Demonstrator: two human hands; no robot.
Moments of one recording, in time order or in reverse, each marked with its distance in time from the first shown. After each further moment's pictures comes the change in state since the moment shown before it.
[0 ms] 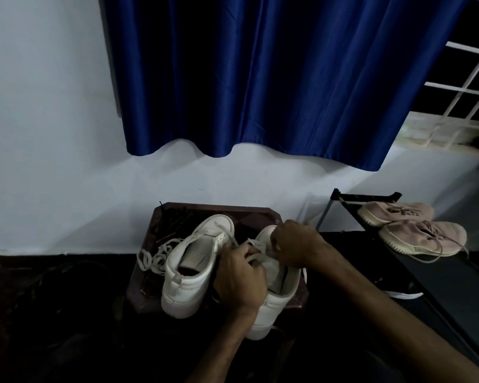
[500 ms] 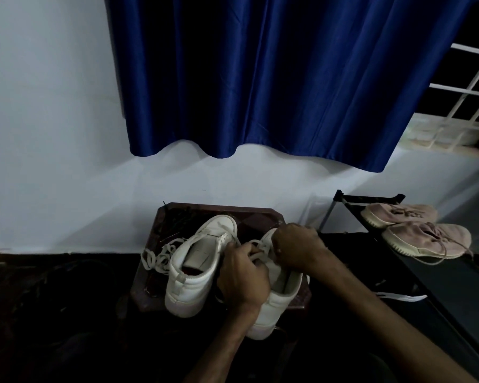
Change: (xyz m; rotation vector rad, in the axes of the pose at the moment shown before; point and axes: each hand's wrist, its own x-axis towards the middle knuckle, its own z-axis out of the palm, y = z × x) left_hand 0.004 0.000 0.001 0.009 -0.005 -0.008; right_hand -0.004 -0.009 0.000 0.002 0.027 0.048
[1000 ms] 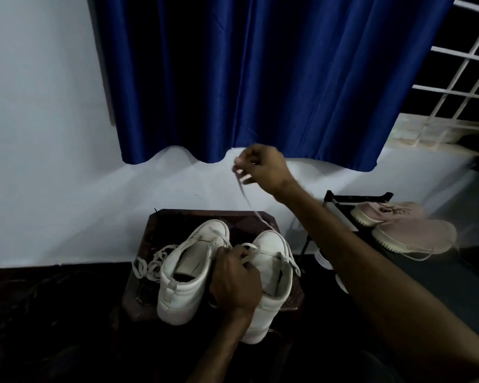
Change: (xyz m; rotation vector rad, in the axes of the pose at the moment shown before) left_hand 0.002 -0.008 0.006 0.046 0.058 0.050; right_hand 0.069 0.002 -0.086 1.281 0.424 -0.132
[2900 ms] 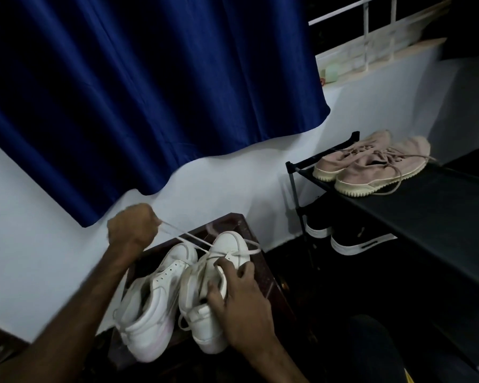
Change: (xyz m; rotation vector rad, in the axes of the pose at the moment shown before) left_hand 0.142 0.068 -0.045 0.976 -0.039 0.376; right_hand -0.211 0.104 0.035 -0.107 0.281 0.187
